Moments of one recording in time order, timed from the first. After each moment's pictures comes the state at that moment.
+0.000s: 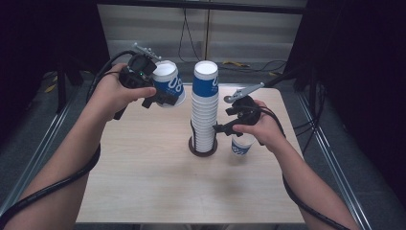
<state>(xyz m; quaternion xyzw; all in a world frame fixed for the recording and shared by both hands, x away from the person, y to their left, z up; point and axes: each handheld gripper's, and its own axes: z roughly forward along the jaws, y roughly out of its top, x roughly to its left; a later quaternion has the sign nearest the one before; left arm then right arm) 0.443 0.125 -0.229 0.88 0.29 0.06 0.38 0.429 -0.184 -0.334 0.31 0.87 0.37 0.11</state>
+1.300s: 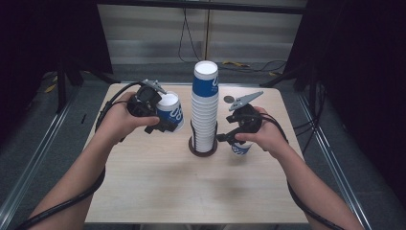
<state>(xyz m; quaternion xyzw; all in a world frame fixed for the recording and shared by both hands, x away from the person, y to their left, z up) 0.430 0.120 -0.298 0.90 0.27 0.05 0.34 0.416 -0.187 -0.346 0.28 0.89 0.35 0.10</state>
